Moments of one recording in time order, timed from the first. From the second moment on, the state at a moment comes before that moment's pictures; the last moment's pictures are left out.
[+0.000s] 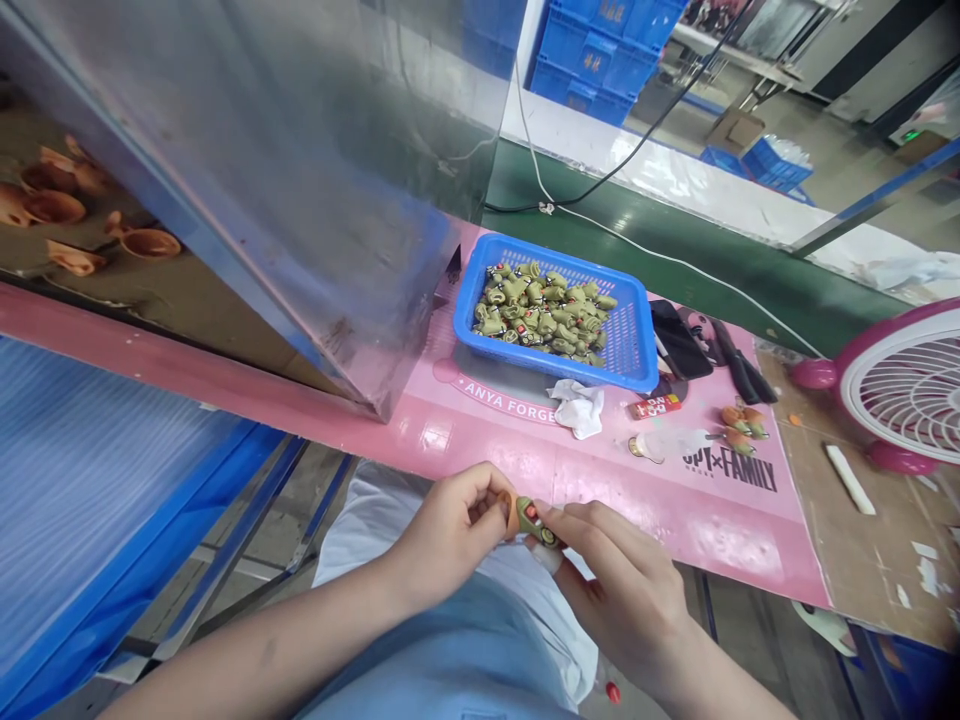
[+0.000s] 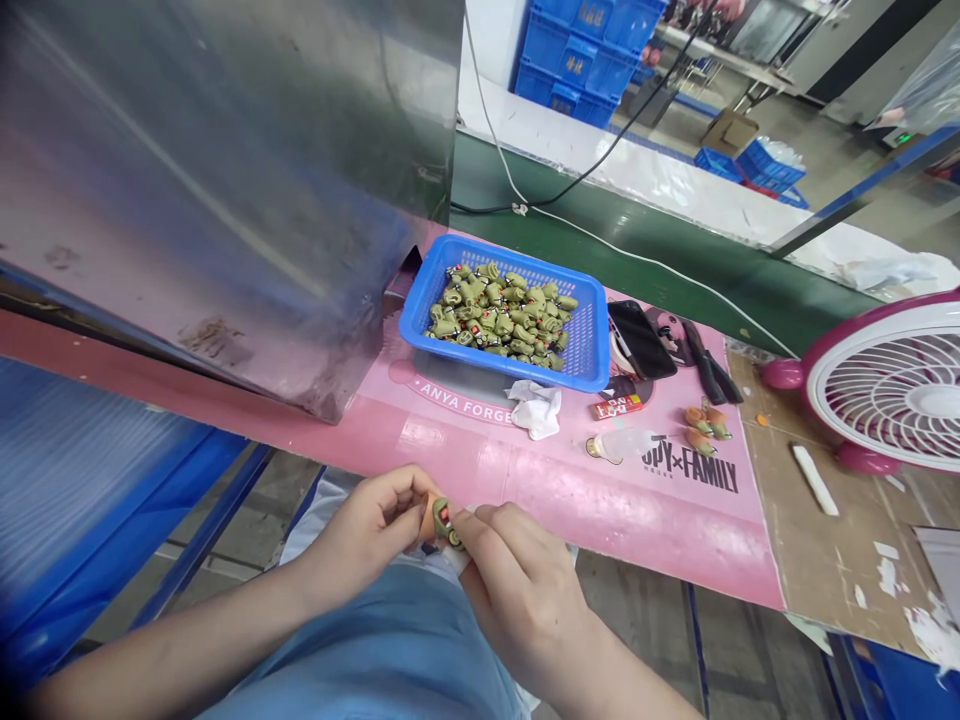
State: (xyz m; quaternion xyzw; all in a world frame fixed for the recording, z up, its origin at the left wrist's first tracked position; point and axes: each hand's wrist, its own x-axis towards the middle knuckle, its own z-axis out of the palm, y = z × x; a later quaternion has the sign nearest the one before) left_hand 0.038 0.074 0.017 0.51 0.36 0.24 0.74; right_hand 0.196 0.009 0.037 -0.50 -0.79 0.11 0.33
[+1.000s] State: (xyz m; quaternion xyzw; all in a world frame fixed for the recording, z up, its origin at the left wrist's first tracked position) left_hand 0.035 0.055 0.021 0.60 0.32 0.22 0.70; right_hand 0.175 -0.002 0.052 -0.53 -0.75 0.01 0.40
